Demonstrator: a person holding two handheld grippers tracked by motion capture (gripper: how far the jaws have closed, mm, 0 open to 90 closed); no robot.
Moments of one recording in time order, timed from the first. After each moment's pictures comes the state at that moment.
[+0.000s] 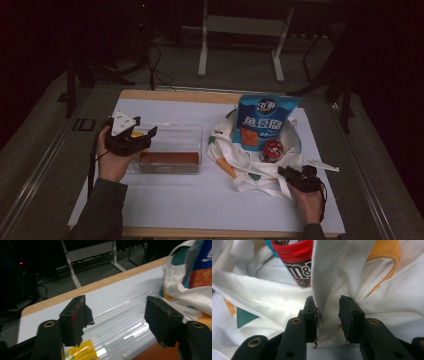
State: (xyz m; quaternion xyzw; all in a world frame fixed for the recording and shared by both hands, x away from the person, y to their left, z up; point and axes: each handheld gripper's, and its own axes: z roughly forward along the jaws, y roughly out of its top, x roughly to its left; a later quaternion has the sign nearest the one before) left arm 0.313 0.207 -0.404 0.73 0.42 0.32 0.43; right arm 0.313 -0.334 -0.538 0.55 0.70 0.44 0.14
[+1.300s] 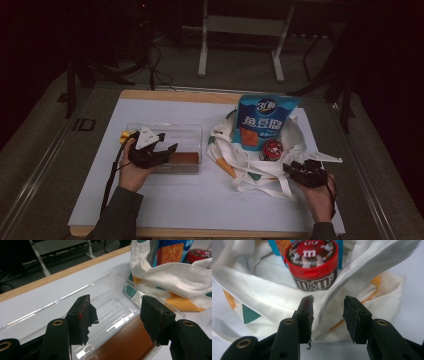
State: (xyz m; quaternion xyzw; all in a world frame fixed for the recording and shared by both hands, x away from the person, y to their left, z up) left arm 0.312 0.168 -0.450 0.77 0.38 0.25 0.45; right arm 0.310 -0.329 -0.491 0.52 0.75 0.38 0.19
